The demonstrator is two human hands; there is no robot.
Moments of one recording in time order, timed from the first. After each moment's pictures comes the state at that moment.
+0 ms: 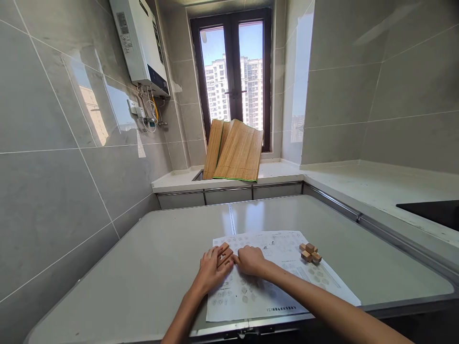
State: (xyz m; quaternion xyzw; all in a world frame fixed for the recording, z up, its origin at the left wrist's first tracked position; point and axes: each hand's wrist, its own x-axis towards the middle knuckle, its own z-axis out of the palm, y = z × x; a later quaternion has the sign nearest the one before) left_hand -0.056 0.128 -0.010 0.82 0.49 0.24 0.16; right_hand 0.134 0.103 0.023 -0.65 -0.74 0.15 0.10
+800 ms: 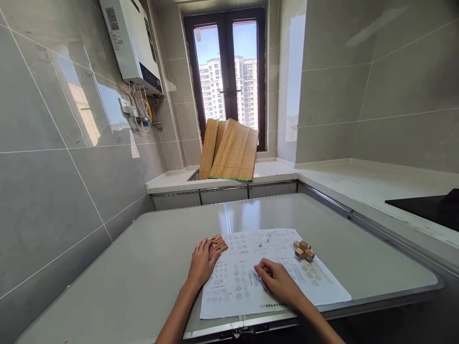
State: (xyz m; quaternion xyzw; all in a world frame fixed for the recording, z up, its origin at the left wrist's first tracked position) left_hand -0.062 0.166 -0.028 0.81 0.53 0.26 0.08; right_hand 0.203 0.025 -0.026 -0.53 -0.62 0.35 0.46
